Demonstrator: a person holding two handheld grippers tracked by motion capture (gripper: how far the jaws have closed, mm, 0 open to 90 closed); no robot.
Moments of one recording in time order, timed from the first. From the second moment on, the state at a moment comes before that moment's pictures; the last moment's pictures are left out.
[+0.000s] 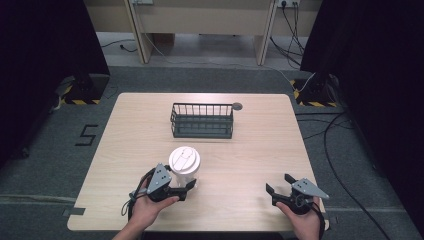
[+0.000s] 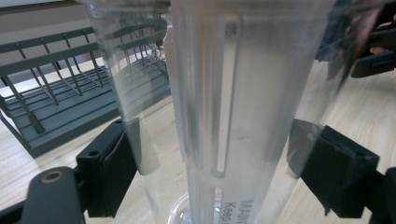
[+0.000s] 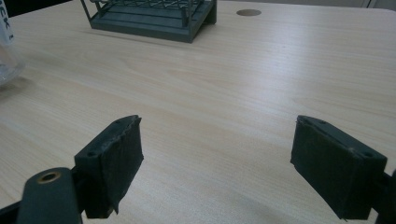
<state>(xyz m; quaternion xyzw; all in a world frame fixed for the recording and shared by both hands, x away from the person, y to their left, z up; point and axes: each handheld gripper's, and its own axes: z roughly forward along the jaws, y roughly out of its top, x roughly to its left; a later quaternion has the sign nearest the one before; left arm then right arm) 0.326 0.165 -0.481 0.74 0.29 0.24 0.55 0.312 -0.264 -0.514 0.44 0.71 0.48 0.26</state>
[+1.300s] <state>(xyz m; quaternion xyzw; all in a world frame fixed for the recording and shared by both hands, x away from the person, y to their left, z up) 0.361 0.169 -0.449 0.72 0.32 0.27 0.56 0.312 -0.264 -0.513 0.44 0.71 0.48 0.26</state>
